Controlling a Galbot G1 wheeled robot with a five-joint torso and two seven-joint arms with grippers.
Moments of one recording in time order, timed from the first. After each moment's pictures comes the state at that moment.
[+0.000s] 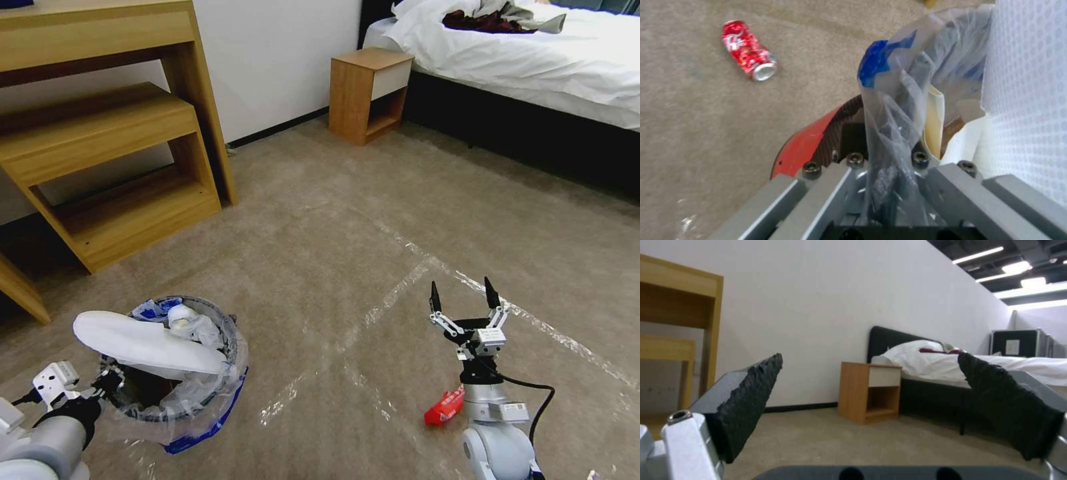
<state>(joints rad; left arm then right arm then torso) 1.73 -1.38 -1.03 -2.43 -1.24 0.63 -0.61 -1.45 1.36 0.56 1.80 0.12 0.66 -0.01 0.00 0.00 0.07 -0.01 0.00</state>
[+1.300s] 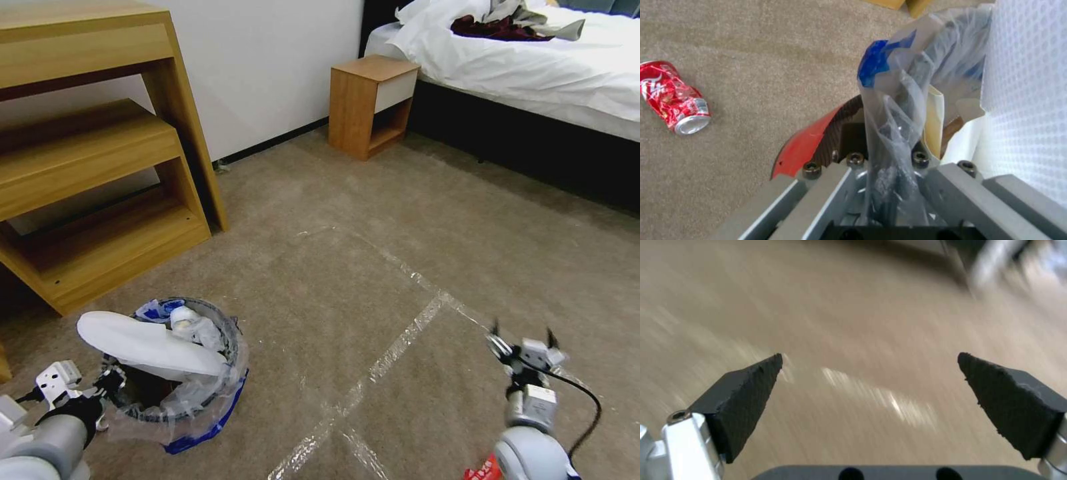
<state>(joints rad) 1.74 -1.34 -1.02 -2.42 -1.24 0.63 -0.61 -1.56 1.04 0.47 1.80 0.49 -0.01 0.78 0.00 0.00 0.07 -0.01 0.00</state>
